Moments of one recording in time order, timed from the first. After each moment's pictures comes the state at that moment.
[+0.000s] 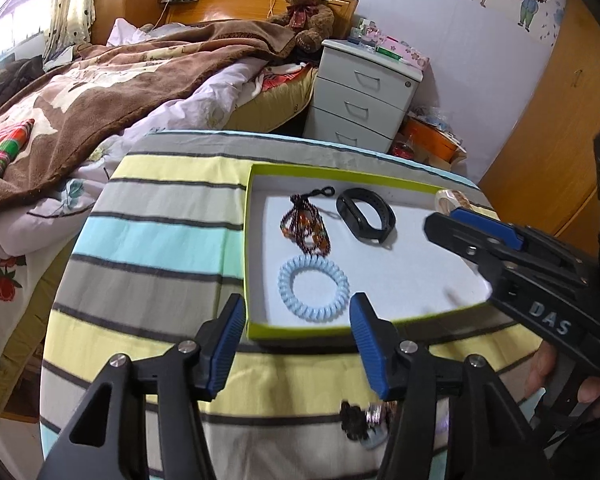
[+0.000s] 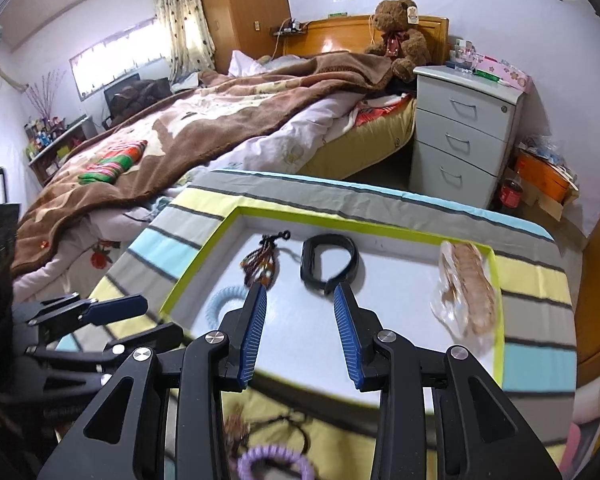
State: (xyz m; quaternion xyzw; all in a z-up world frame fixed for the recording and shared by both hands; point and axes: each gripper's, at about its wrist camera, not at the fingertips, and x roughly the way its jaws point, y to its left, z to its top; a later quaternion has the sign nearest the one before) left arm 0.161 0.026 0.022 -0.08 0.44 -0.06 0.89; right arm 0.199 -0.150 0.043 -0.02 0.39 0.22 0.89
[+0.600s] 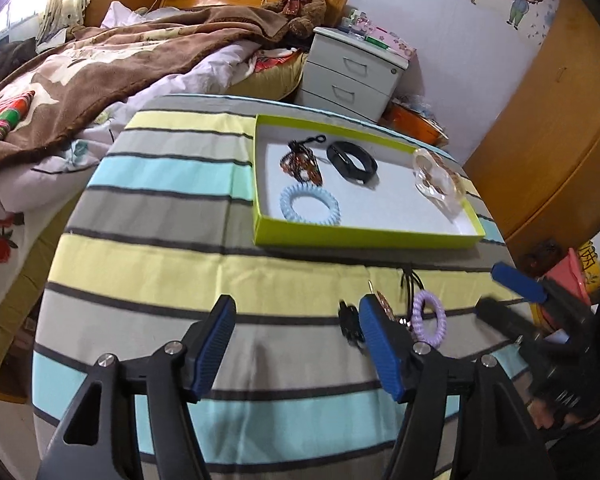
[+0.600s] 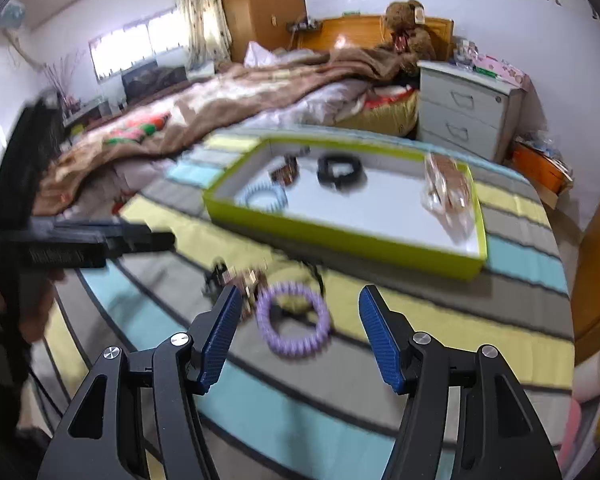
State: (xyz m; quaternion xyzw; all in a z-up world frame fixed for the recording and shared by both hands) left arm 0.105 0.040 0.012 -0.10 0.46 -0.09 0.88; right arm 0.100 -0.175 0.009 -0.05 0.39 0.23 0.89
